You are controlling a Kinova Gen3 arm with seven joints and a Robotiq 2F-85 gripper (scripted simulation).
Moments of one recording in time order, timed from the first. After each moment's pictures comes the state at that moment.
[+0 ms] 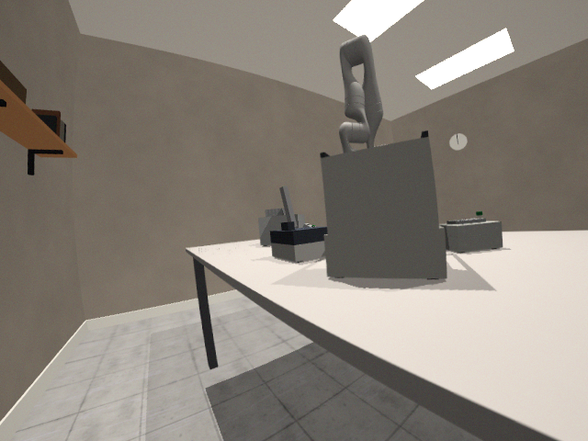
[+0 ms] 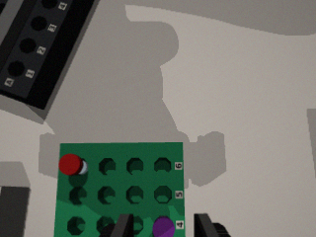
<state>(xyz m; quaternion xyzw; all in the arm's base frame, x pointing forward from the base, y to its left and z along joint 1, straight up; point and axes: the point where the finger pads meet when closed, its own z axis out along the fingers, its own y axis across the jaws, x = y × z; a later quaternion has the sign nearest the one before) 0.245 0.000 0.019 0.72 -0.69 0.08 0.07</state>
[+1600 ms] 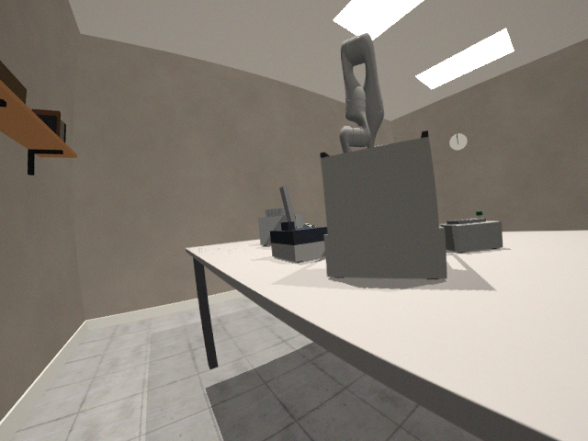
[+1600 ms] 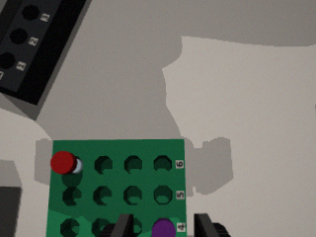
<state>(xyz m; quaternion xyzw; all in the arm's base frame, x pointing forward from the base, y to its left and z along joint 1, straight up) 0.245 0.000 0.005 0.72 -0.69 0.08 0.07</state>
